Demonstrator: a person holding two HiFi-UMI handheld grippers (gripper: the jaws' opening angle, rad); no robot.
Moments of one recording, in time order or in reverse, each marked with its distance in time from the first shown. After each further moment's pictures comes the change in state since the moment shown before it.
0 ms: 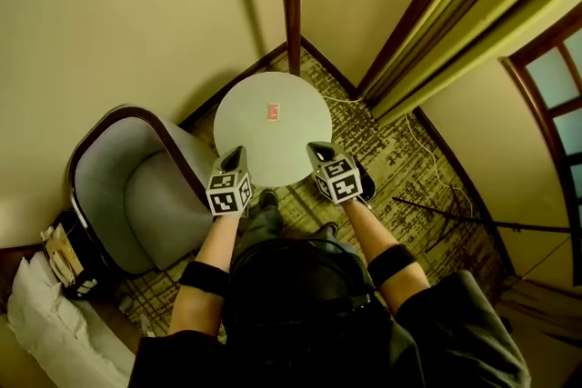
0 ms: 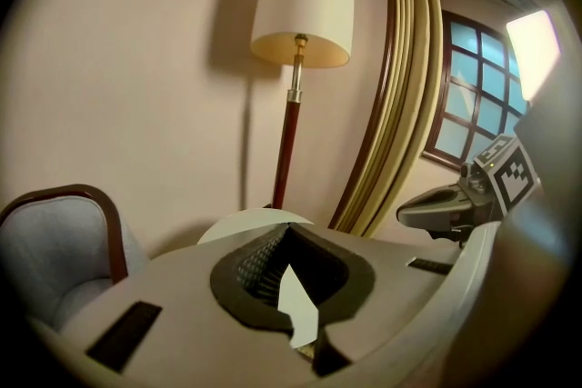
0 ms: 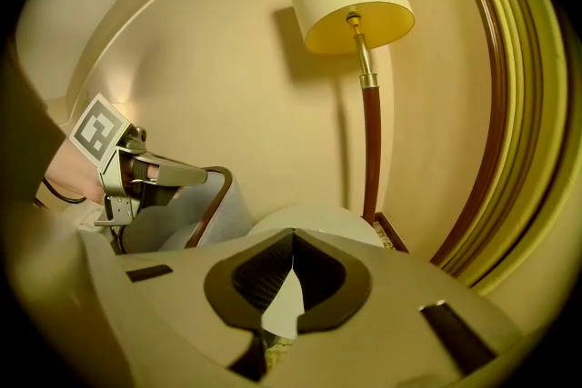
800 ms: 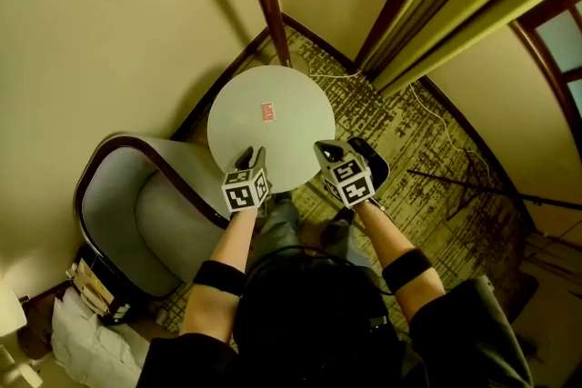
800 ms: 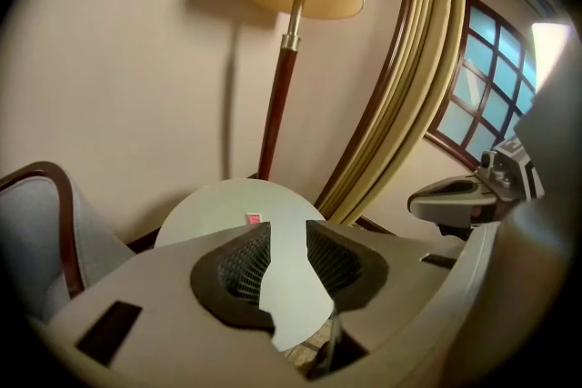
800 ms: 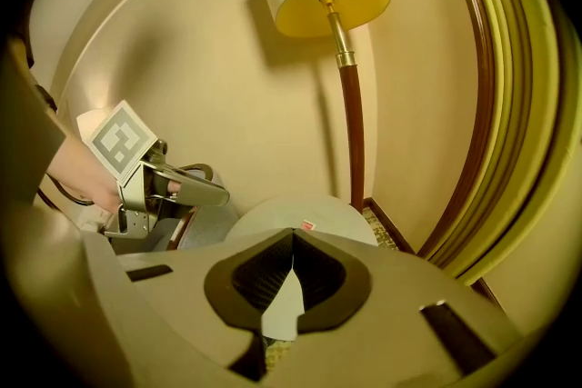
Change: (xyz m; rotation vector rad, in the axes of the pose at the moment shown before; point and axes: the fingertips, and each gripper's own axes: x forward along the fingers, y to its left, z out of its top) left arm 0.112 -0.020 -0.030 -0.024 0.214 -0.093; right arm 0.028 -0.051 -0.018 0.091 0.040 -0.051
